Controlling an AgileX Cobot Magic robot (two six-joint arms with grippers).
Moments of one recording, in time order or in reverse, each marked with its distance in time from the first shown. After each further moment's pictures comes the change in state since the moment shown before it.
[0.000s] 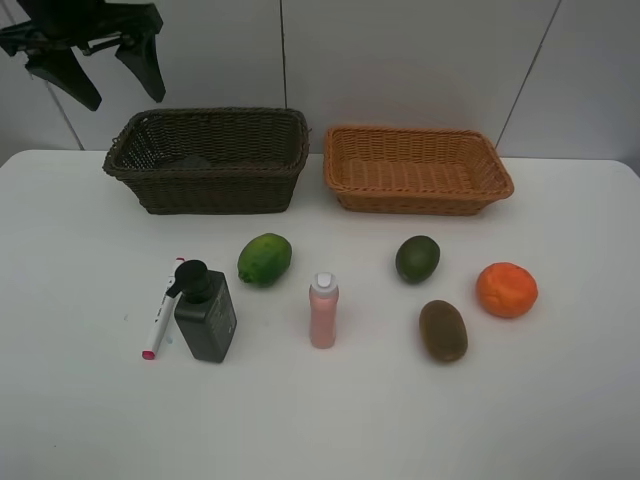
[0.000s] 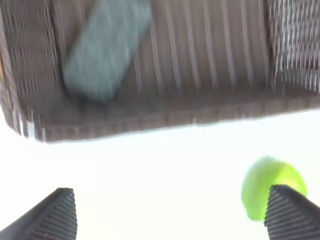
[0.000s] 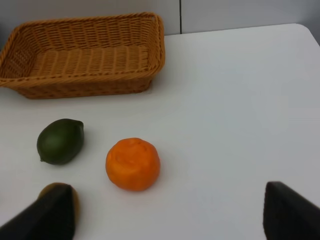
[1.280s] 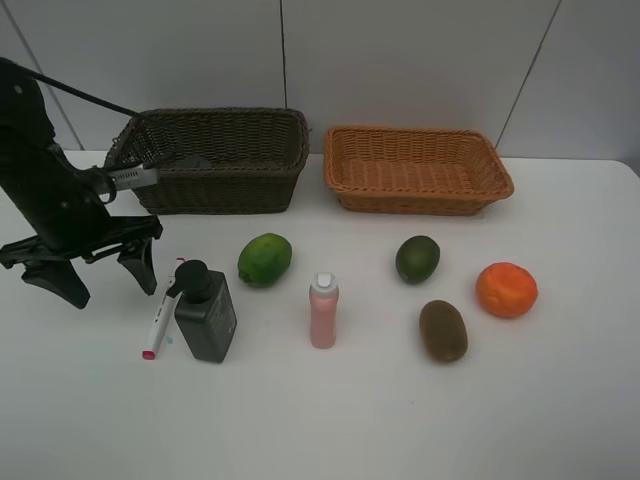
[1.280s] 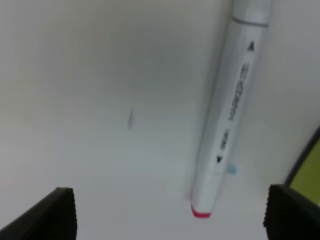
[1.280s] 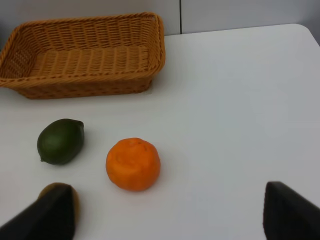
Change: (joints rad) left arm 0.000 -0.019 0.734 -0.069 -0.381 -0.065; right arm 0.000 0.000 0.000 0.000 0.000 0.000
